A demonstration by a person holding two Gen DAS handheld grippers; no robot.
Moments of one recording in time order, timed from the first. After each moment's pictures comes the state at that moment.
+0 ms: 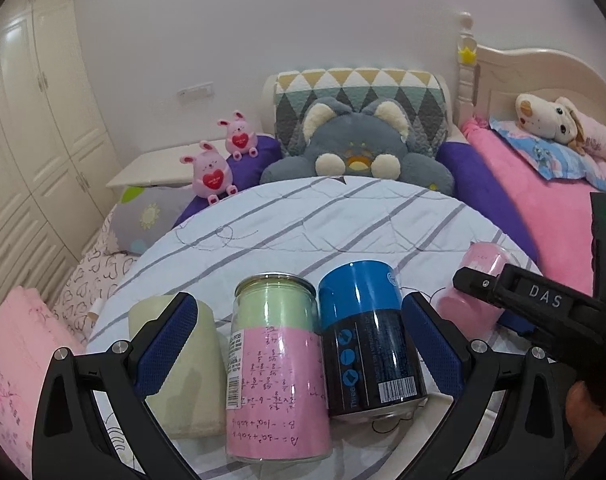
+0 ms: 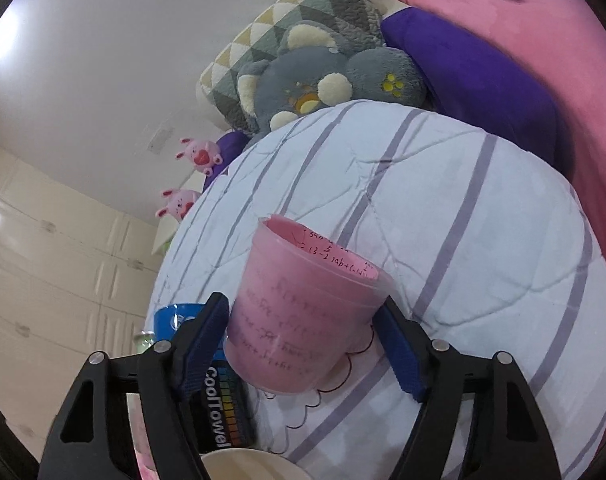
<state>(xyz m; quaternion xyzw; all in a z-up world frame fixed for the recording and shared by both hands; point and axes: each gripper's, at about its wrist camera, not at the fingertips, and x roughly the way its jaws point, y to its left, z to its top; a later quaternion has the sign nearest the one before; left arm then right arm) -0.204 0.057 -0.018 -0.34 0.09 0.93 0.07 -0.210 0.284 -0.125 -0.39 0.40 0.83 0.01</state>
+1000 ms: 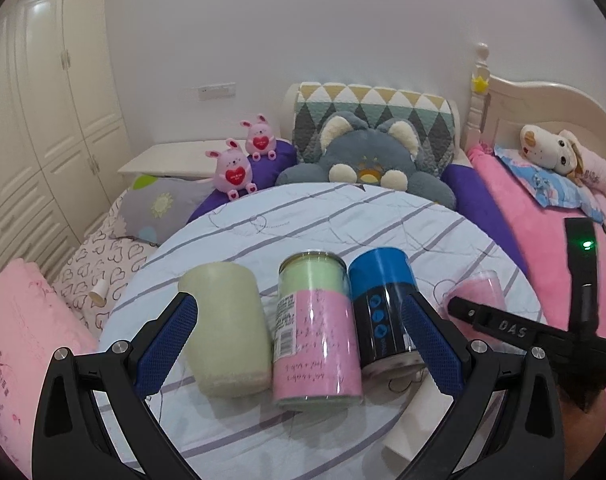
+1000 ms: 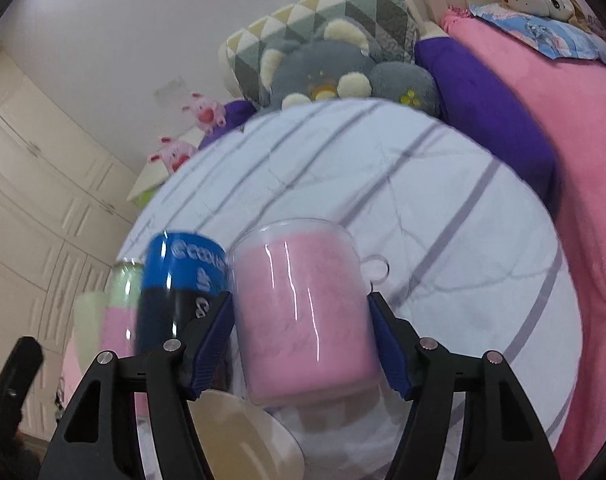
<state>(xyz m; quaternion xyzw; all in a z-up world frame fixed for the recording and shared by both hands) -0.167 0.015 -0.003 -0.33 0.04 0.94 0.06 -0.197 0.256 -0.112 -0.44 0.27 0.86 0.00</state>
